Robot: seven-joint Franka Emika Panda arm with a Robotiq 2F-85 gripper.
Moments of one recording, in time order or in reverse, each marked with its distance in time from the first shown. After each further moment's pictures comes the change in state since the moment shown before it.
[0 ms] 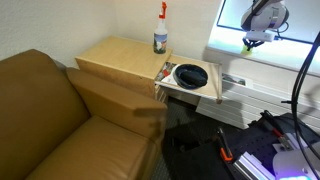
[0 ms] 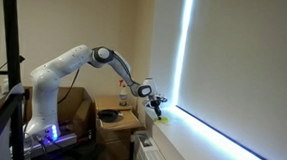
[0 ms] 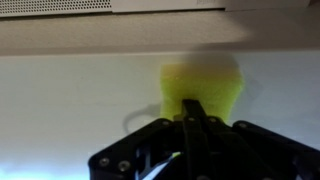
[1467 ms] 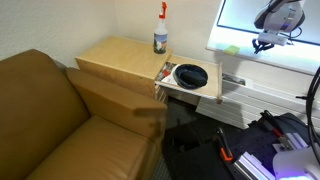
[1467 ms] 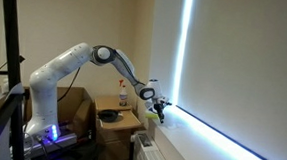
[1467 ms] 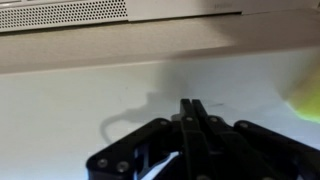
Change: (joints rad) arm -0.219 -0.040 0.159 -0.028 0.035 0.010 -0.131
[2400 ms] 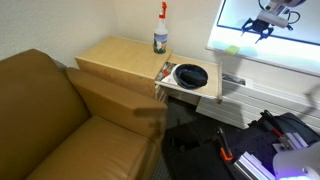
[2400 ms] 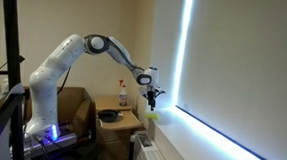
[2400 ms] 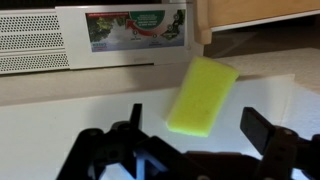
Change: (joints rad) arm -0.008 -0.235 0.112 -0.091 0.121 -0.309 -0.082
